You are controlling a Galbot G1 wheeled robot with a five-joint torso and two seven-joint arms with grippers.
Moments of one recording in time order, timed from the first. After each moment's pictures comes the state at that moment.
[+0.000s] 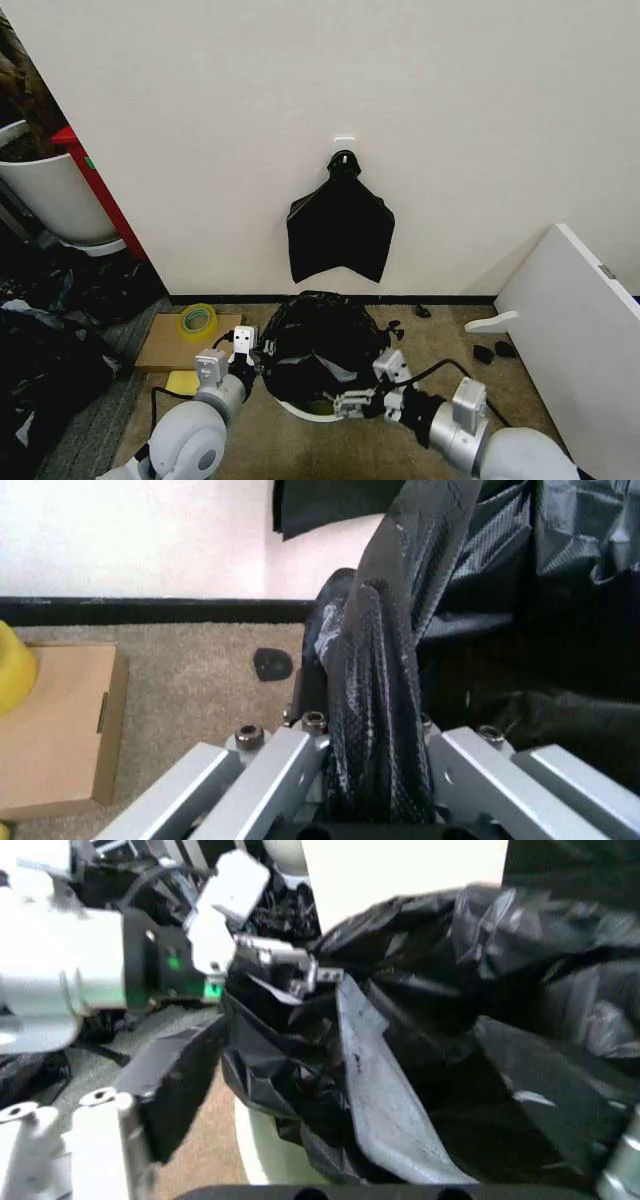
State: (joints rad) left arm 1.35 -0.93 -0.13 -2.17 -0.81 0.34 -0.42; right arm -1.43 0.72 0.09 2.38 0.66 -0.29 -0.01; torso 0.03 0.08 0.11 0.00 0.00
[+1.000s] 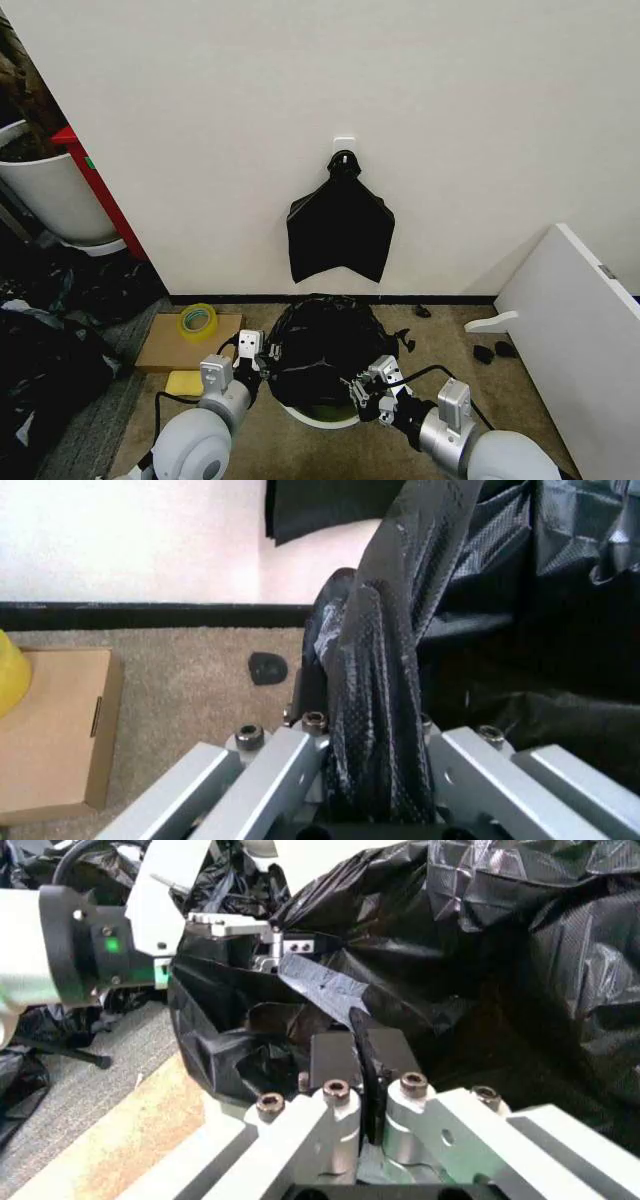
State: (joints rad) left arm 1.35 -0.95 -0.12 -2.18 -0.79 0.34 -0.43; right arm -1.42 0.73 0.05 2.35 0.70 -0.31 0.07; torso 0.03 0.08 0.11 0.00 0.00
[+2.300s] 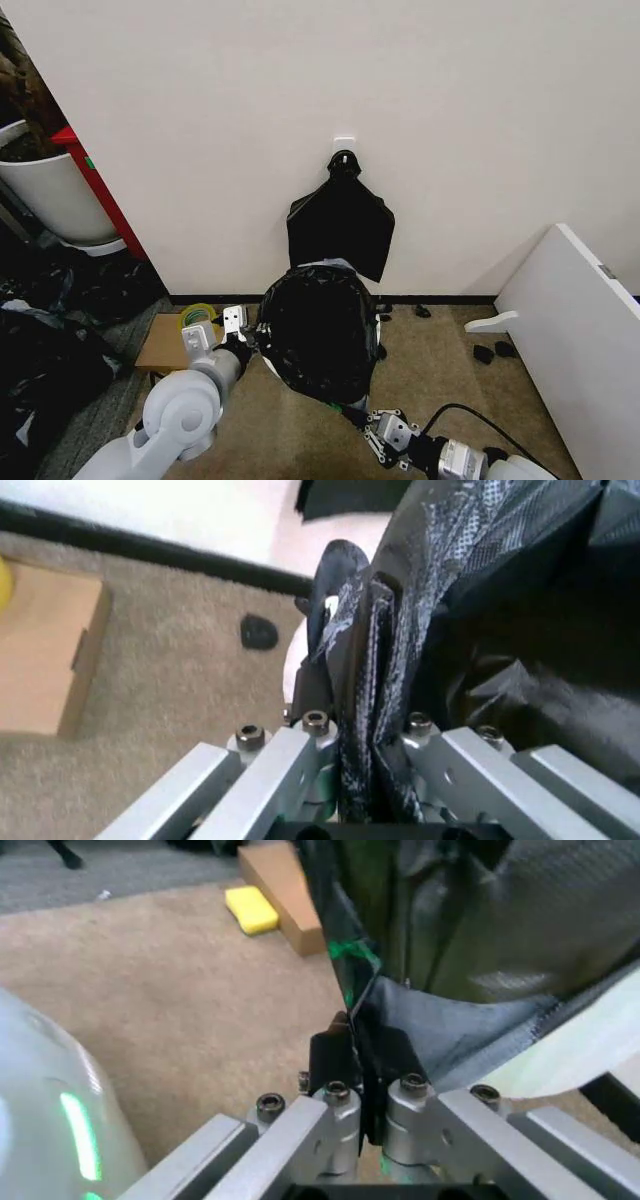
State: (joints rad) left arm 1.23 -0.93 -0.19 -2.21 -1.25 0.46 -0.65; right arm -1.47 0.63 0.01 2.10 0.21 -0.05 -0.16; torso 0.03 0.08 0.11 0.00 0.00
